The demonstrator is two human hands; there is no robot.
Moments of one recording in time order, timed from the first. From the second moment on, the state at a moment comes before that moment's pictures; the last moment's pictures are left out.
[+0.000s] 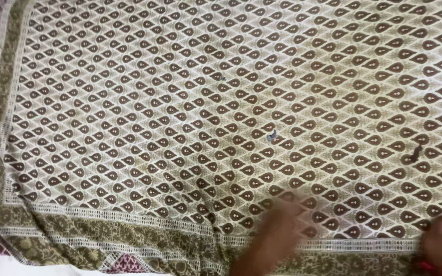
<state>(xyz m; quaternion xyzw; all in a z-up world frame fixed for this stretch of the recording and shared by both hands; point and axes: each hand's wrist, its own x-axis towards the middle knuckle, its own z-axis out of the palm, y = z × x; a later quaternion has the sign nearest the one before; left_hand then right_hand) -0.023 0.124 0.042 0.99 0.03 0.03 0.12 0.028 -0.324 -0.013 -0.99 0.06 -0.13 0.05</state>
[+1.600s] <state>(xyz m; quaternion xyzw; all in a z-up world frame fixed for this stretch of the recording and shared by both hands) -0.182 0.298 -0.017 0.93 0.36 0.08 0.02 -0.064 0.056 -0.006 -0.95 -0.28 0.02 0.13</state>
